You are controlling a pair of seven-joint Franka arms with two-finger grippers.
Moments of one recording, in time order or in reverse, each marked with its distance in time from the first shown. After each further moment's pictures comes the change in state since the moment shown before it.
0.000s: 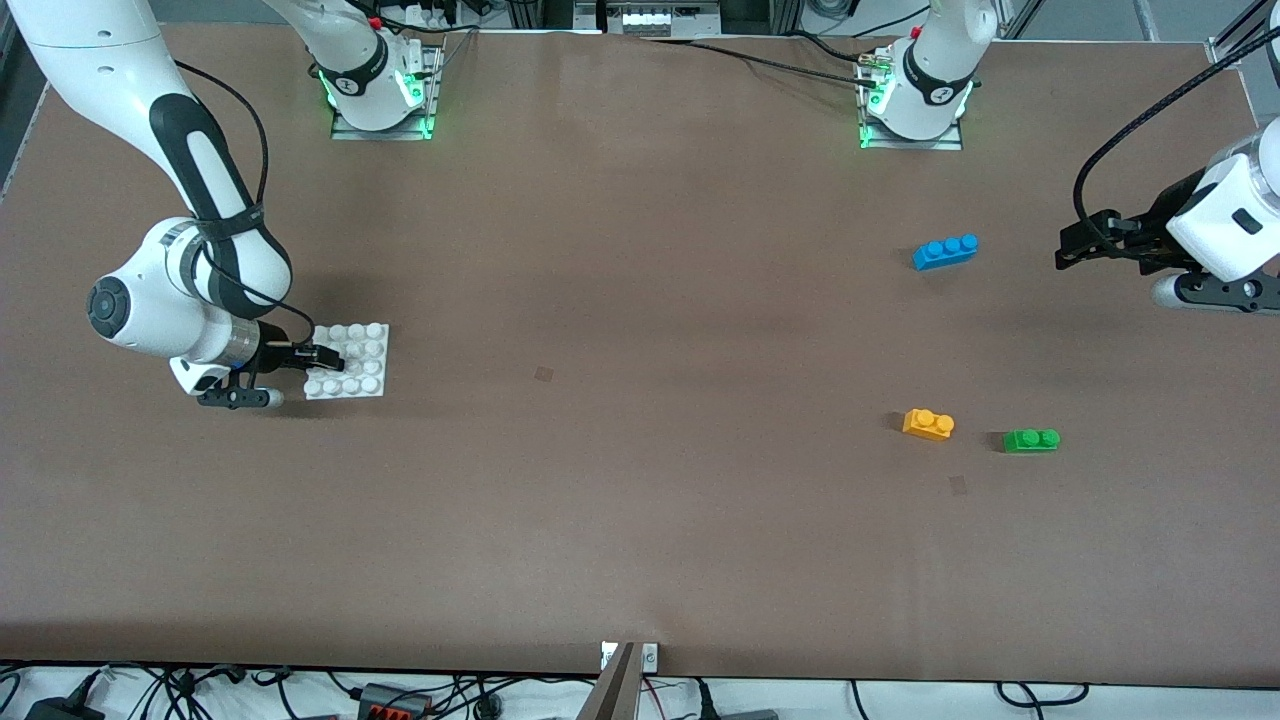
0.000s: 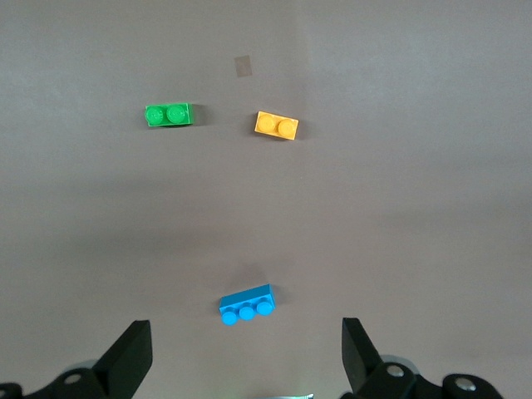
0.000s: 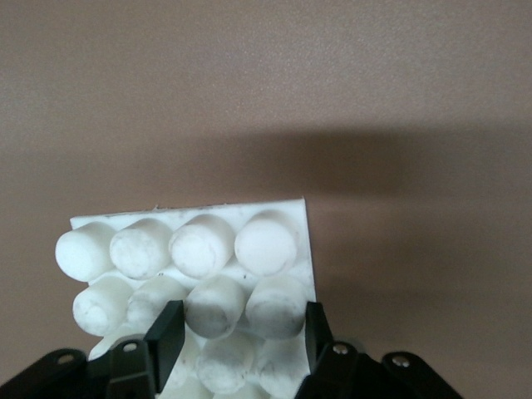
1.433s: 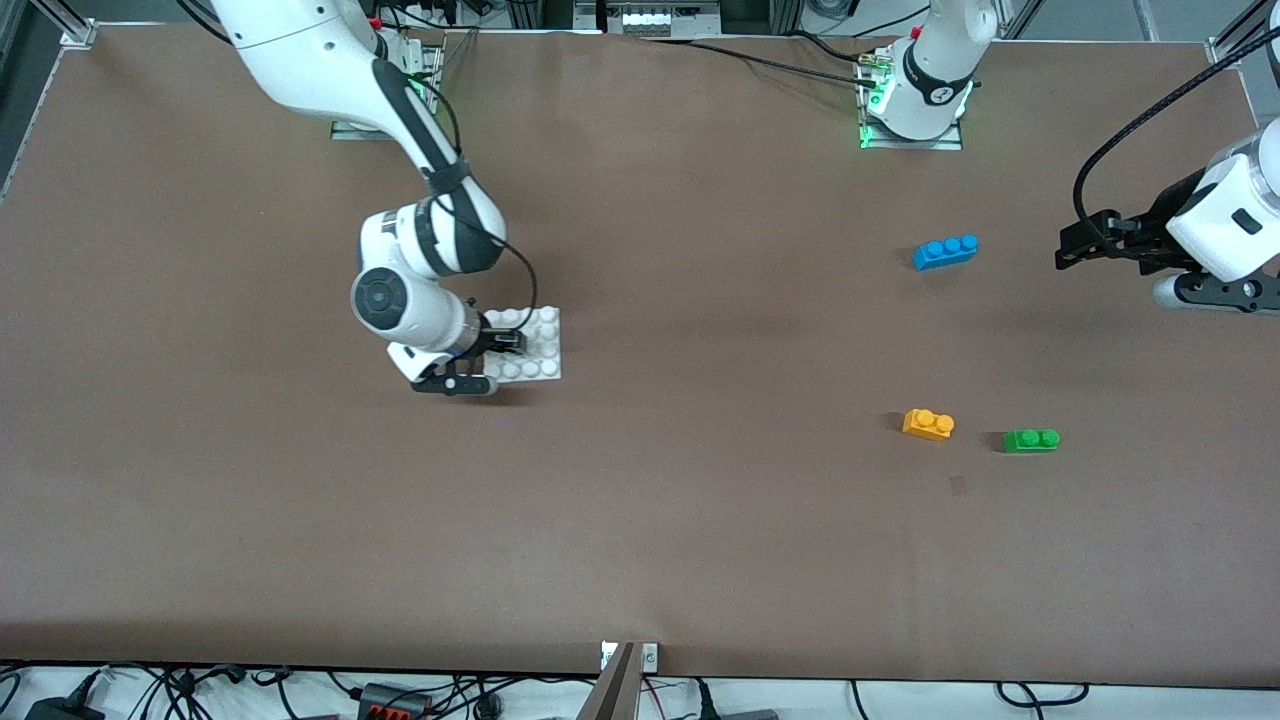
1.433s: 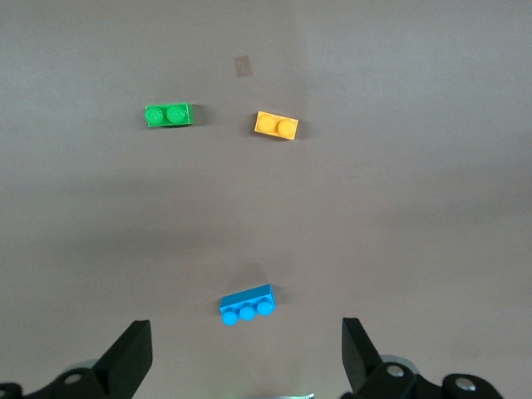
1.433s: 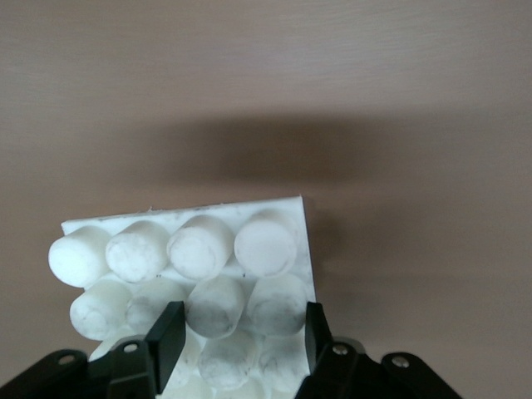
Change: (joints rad) left arm 0.000 0.000 0.000 0.000 0.000 0.000 0.007; right arm 0.554 0.104 0.011 0.173 0.012 -0.003 0.600
